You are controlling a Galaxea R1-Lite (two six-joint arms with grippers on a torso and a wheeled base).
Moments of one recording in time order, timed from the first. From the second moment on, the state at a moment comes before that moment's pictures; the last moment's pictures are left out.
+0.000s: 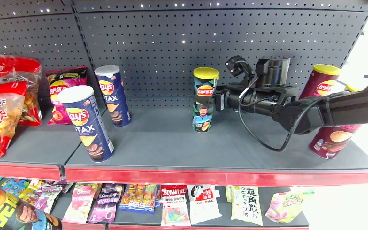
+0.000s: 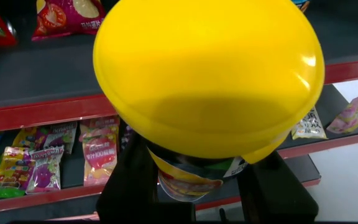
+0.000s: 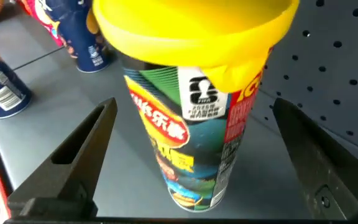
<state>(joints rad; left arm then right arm) -0.06 0.47 -0.45 0.17 -0.16 0.03 0.46 2.04 -1.38 -0.51 0.32 -0.07</state>
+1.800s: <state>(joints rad) -0.06 0.46 -0.45 0.18 -0.17 0.03 0.53 1.63 -0.87 -0.58 0.10 -0.10</state>
